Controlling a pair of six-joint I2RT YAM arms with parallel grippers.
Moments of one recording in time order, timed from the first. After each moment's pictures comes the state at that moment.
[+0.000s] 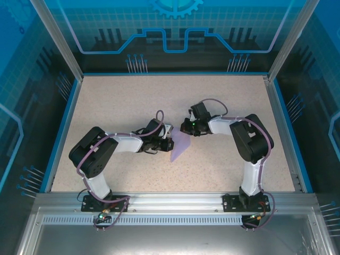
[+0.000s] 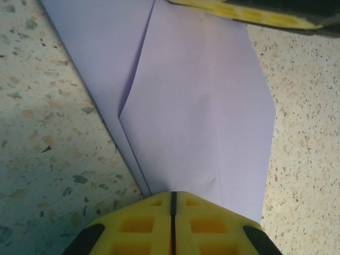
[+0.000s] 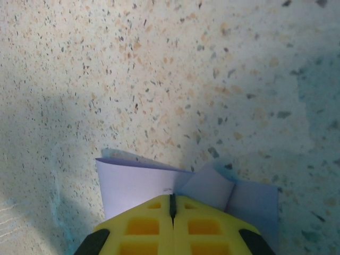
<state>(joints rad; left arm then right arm) -0.59 1.77 0.78 0.05 0.31 -0.43 0.47 1.95 1.08 -0.09 -0.35 0.73</state>
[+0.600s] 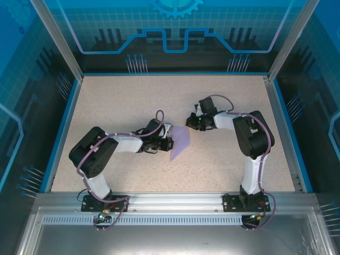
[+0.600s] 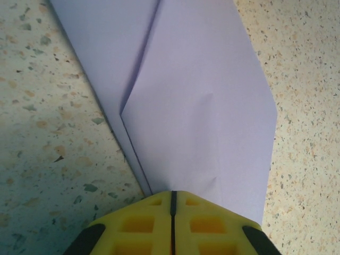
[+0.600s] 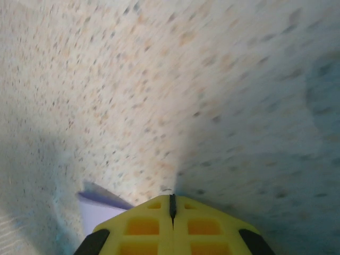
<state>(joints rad) -0.59 1.77 0.78 0.07 0.29 -0.43 0.34 2.00 1.13 -0.10 -0.41 0.66</state>
